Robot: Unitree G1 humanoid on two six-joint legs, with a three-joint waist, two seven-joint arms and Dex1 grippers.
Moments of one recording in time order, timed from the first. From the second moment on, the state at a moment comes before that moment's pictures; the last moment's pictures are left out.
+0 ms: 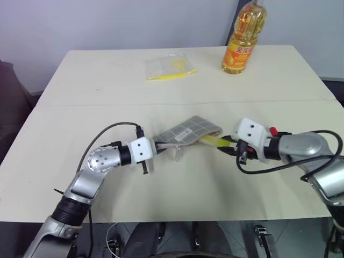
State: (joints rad) left arm -0.29 0.54 -0.23 -0.09 -0.03 -0.11 -0.89; right arm -0.30 -0.97 0.09 -0.50 0.28 0.70 0.90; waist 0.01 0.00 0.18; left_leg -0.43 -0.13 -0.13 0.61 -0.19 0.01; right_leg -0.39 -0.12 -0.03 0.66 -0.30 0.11
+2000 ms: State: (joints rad) left arm -0.40 0.28 -0.24 0.05 -0.08 0.05 -0.74; right arm -0.01 -0.87 -0.38 -0.39 0.32 0.90 0.65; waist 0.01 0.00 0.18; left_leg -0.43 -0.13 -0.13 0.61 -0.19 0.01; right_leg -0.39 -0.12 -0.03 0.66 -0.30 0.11
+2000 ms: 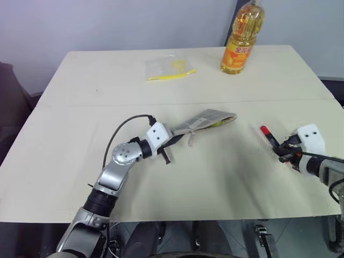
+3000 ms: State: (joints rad) left arm -0.41 0.30 -0.22 0.04 -0.10 0.05 -0.78; right arm -0.14 -1.02 -0.12 -0.60 0.33 0.78 0.79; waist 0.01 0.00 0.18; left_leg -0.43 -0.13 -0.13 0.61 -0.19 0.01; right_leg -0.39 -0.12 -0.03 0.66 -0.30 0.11
